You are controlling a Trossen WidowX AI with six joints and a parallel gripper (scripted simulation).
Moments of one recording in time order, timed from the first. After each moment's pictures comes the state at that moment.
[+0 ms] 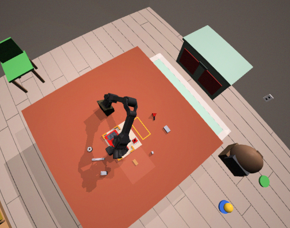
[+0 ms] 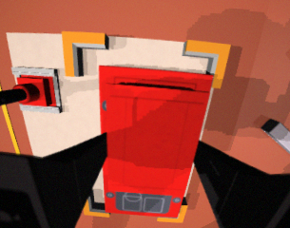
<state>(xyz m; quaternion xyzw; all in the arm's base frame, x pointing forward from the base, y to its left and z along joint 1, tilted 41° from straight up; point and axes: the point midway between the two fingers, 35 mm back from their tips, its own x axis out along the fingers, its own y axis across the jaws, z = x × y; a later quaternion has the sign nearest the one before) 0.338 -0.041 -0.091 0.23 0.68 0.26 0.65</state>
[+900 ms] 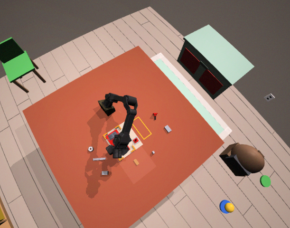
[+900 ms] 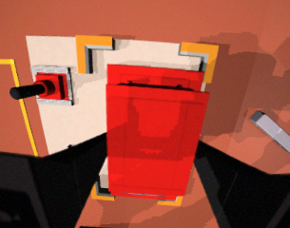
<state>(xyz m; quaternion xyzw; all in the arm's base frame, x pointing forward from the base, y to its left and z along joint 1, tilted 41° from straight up) 0.338 -0.057 -0.072 0.23 0.68 0.26 0.64</state>
